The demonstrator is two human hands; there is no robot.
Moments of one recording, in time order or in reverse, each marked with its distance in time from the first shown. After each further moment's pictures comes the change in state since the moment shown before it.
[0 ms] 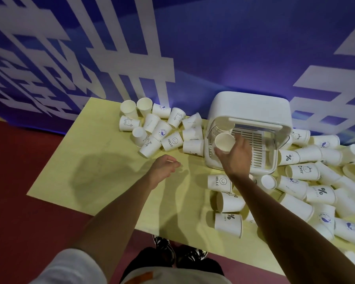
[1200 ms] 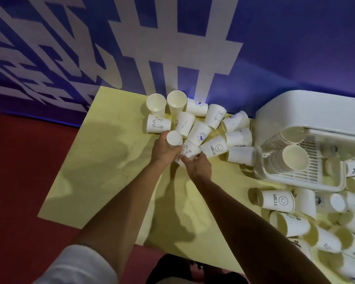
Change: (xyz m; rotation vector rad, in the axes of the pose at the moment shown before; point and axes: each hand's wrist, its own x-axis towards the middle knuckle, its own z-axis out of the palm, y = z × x) left_hand 0.130 -0.005 -0.150 0.095 0.224 0.115; right_hand -0.027 -0.193 0.217 0.320 -0.485 0.549
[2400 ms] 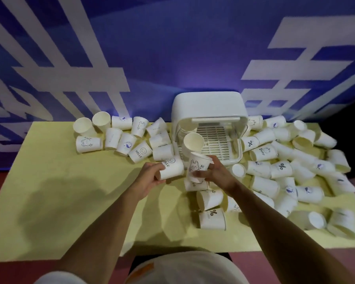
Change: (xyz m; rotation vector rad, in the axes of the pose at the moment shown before) left_hand -0.134 0.050 0.150 -0.434 -0.425 -0.257; right_hand -0.045 0.143 -0.302 0.344 -0.261 -0.219
